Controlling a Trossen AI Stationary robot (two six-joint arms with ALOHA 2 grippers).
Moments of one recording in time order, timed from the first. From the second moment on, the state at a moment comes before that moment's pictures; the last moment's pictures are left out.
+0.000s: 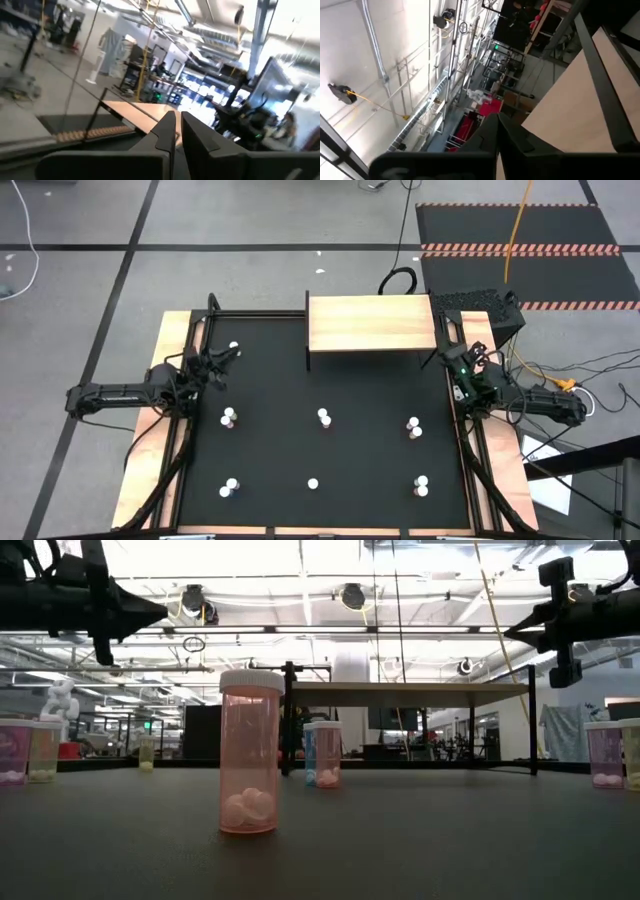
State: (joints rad) left arm 0.08 0.13 0.01 0.41 -0.46 -0.35; right arm -0.13 0.04 0.01 0.35 0.91 0.96
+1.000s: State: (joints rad) left arm 0.19 0.73 0.77 0.00 -0.31 -0.46; right arm -0.13 0.60 0.64 0.43 0.33 0.19
